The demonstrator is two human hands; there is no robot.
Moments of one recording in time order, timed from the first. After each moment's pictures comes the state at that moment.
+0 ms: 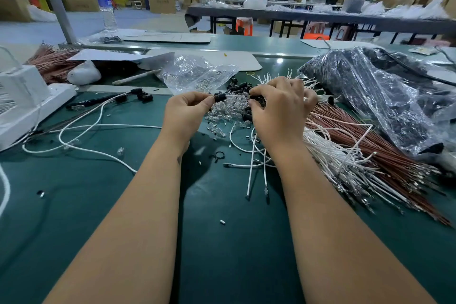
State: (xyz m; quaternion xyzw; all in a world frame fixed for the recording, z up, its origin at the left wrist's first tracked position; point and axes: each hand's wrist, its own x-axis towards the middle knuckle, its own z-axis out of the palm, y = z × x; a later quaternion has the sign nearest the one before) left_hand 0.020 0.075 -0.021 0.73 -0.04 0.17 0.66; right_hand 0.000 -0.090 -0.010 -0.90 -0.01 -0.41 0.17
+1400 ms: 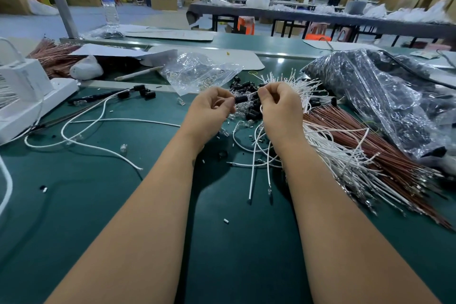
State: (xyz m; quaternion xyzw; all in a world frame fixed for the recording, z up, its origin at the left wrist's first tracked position) left_hand 0.019 0.056 -0.024 0.75 -0.13 0.10 0.64; right_hand 0.006 -0.088 -0.008 -0.81 -0.03 -0.29 0.51
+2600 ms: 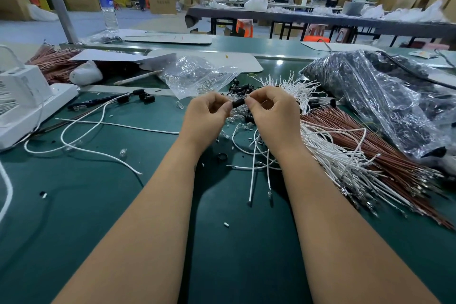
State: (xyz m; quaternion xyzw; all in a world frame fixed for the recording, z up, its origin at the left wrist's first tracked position) left_hand 0.015 0.055 -0.024 0.78 -0.12 0.18 0.59; right_hand 0.002 -0.085 -0.011 -0.82 -0.08 -0.32 0.46
